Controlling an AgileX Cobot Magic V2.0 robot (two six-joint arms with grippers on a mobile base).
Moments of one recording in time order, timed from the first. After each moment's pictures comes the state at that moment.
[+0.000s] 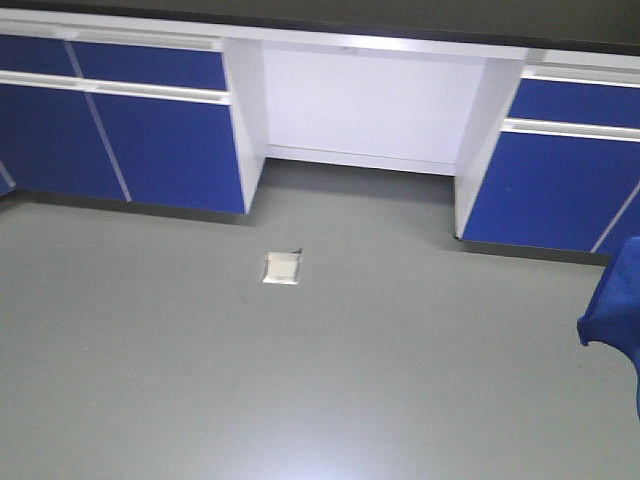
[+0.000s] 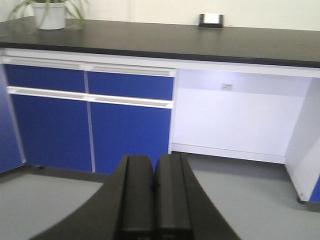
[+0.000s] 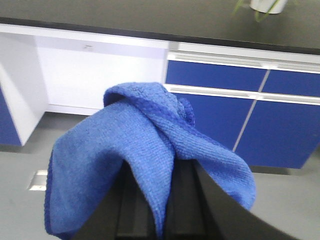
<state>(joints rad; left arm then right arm) -0.02 -0.01 0.03 0.14 0.21 -0.18 -0.08 0.33 -0.44 -0.12 0.55 0.03</state>
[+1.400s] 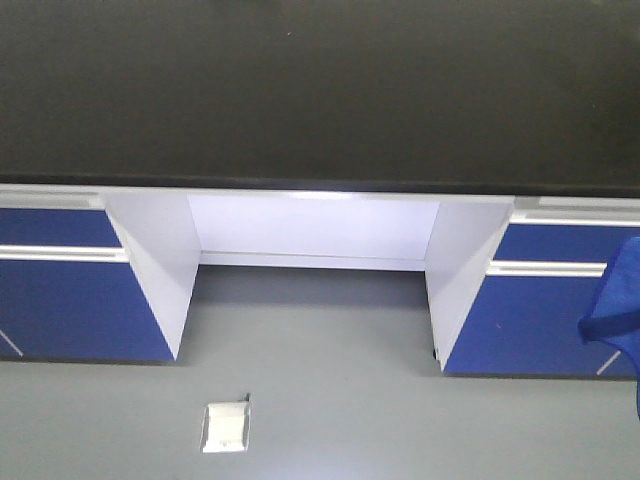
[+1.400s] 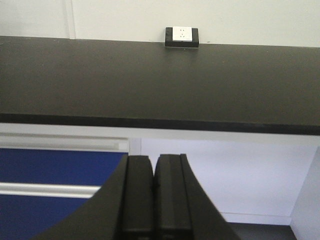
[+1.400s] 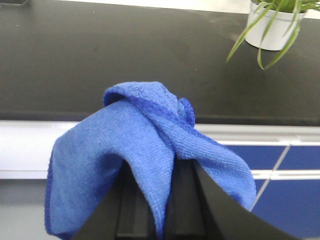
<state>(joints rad) -0.02 -0.01 0.03 0.14 0.21 -0.18 -0.08 0.33 -0.44 -0.12 0.55 0.03</state>
